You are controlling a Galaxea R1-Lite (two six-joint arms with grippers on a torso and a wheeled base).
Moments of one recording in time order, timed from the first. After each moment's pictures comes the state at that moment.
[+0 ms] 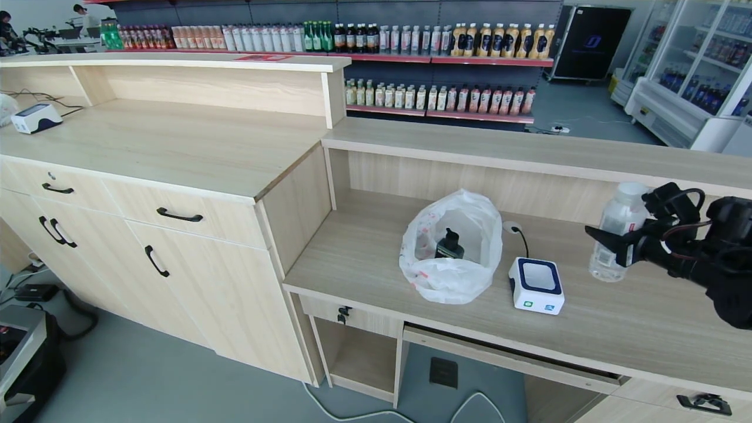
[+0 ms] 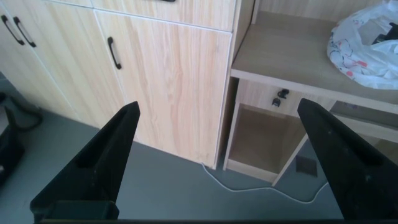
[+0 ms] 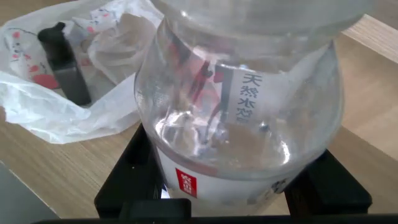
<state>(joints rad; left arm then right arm) 0.00 0.00 0.00 0.00 0.04 -0.01 -0.28 1.97 -0.77 -1.09 0.49 -0.39</state>
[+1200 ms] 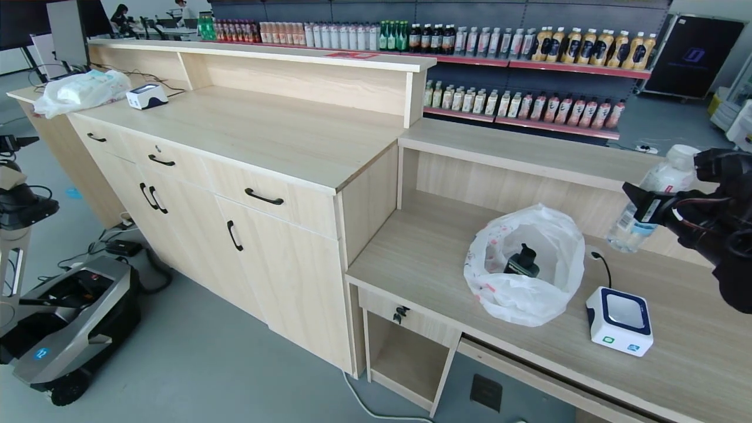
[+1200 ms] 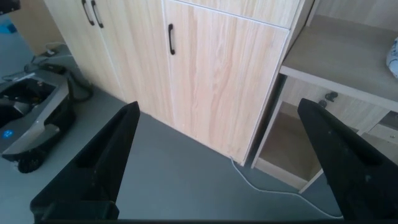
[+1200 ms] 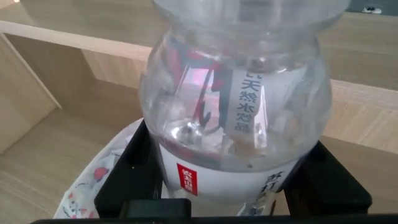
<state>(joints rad) 0.00 0.00 0.00 0.00 0.04 -0.01 -0.27 1.97 -0.85 -1.21 0.18 0.01</state>
